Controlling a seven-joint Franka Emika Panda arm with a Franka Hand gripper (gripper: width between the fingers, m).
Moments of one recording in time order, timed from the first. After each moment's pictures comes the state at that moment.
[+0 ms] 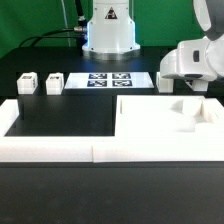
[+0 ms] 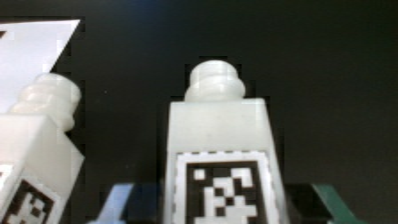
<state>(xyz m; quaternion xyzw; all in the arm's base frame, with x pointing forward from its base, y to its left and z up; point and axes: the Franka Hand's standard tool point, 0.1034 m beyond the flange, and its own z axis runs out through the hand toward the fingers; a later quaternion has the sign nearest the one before) 0.358 0.181 0.006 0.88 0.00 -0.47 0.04</state>
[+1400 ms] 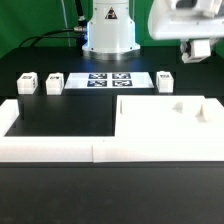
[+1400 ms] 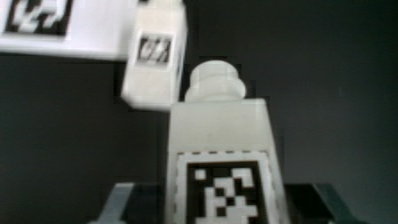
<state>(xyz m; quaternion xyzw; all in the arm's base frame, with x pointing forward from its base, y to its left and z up) 0.463 0.134 0.120 0.97 0.04 -0.22 -0.01</state>
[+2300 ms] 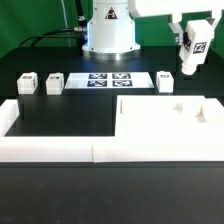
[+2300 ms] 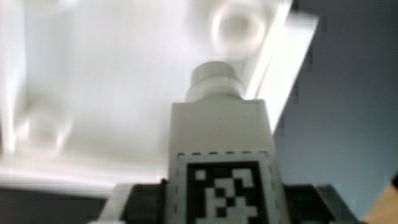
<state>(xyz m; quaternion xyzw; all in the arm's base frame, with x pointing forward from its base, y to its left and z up) 0.573 0.107 0.147 0.98 0.11 0.15 -0.03</state>
